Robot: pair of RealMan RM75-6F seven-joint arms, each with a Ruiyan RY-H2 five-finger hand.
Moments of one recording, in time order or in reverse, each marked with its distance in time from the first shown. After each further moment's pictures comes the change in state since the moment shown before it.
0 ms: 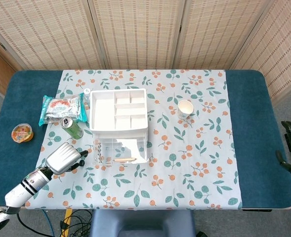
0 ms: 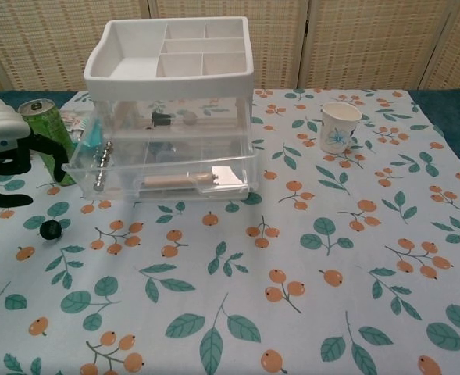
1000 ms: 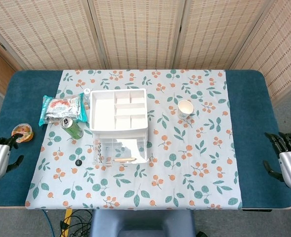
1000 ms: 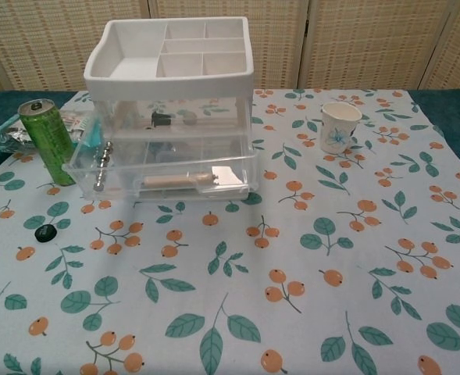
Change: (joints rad) left arm 0.351 0.151 -0.119 -0.208 -0.411 0.320 0.106; right arm 0.009 -0.015 -0.079 0.043 -0.071 -0.094 0.122
